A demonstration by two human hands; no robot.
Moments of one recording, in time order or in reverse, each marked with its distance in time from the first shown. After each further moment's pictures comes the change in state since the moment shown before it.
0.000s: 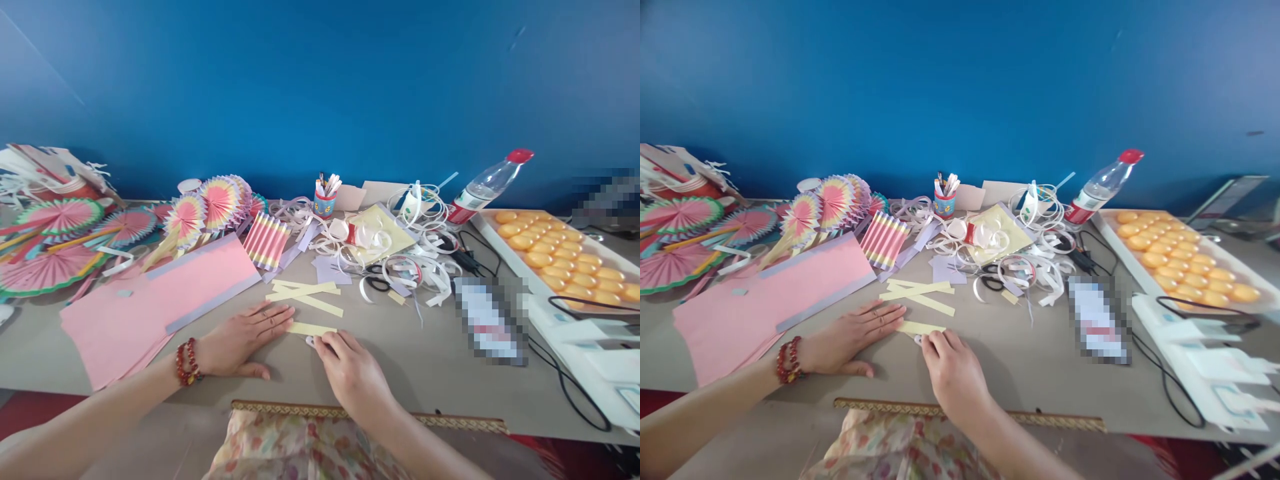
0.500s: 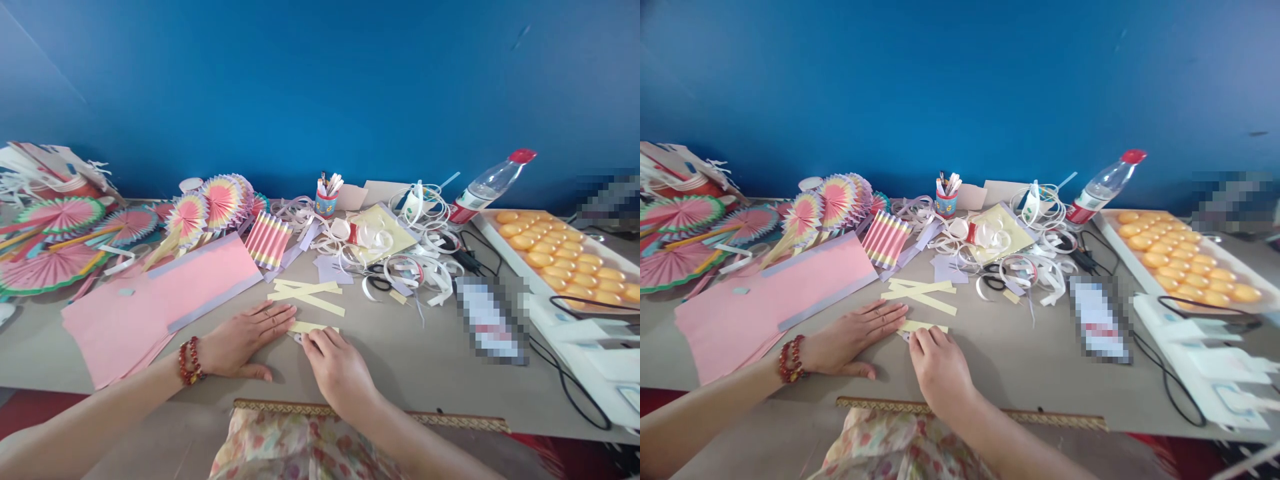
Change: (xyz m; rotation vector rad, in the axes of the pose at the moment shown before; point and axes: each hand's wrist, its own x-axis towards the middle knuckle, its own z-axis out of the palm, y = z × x) left_hand 0.001 0.001 0.002 0.012 -0.023 0.000; right_hand 0.017 -0.017 0.011 -0.096 0.012 -0.069
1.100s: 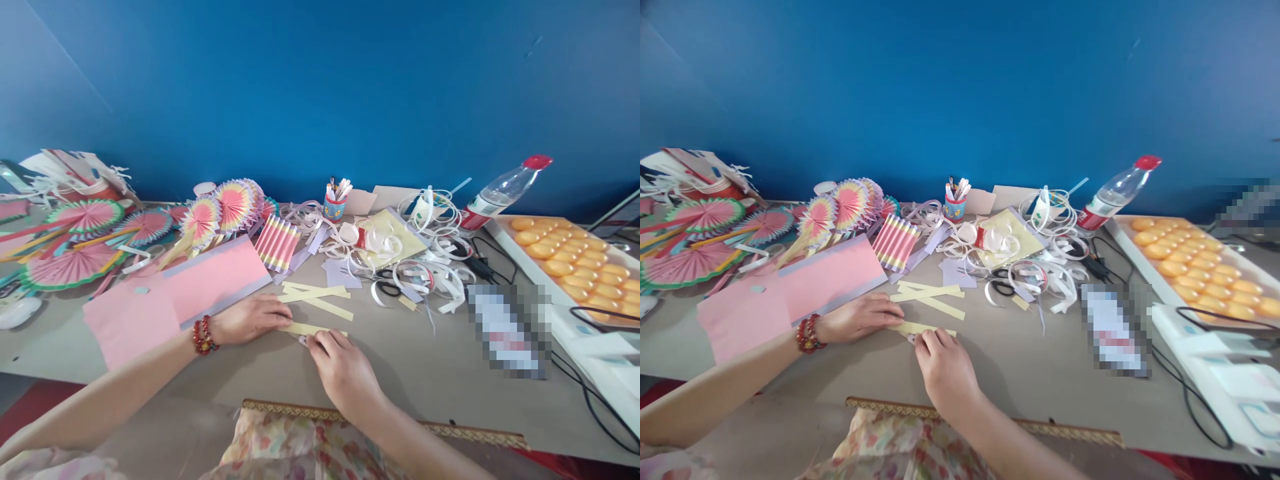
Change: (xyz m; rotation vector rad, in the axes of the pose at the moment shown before) left_hand 0.002 -0.033 -0.011 -0.118 0.251 0.108; right_hand 0.005 -0.001 -0.001 0.064 -0.029 0.035
